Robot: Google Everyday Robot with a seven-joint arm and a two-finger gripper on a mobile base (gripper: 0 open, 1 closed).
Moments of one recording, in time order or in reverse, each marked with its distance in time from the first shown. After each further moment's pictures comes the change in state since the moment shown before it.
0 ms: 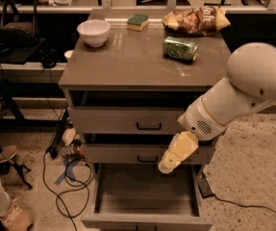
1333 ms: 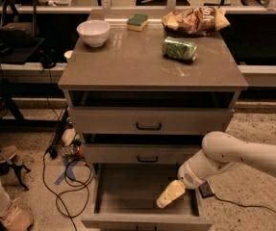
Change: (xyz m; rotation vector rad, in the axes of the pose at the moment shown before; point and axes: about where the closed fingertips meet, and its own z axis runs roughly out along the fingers) arm 0.162 -0.075 0.228 -0.112 0.067 0.327
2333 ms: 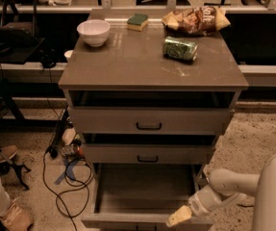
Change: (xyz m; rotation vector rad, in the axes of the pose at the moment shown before) arm 0.123 -0.091 0.121 -0.045 0.035 0.384
